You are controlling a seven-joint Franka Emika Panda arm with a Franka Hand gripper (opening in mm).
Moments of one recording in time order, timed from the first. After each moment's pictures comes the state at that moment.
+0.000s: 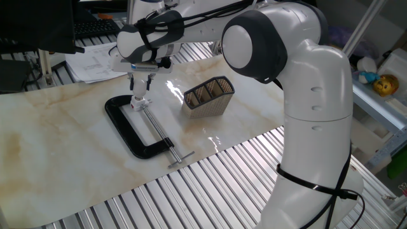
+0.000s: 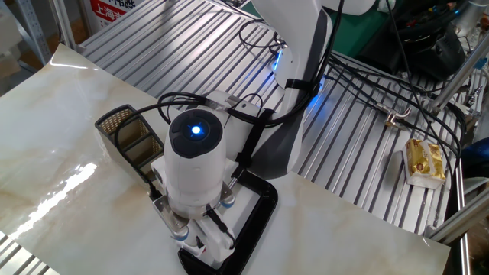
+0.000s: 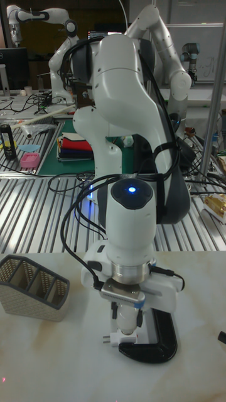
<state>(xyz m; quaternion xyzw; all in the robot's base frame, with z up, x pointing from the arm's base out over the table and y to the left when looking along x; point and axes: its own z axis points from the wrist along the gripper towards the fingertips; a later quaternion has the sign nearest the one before) 0.659 0.046 0.140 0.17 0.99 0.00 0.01</state>
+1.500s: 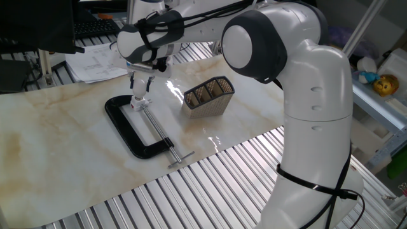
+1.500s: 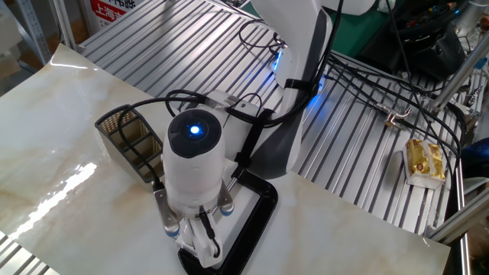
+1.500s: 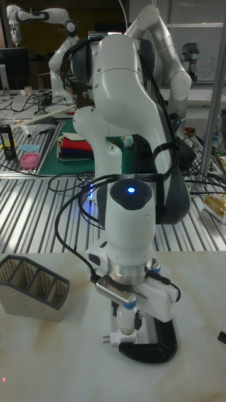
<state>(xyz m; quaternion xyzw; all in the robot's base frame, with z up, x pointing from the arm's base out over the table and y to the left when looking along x) 0.659 0.045 0.140 0.30 0.95 0.00 0.01</state>
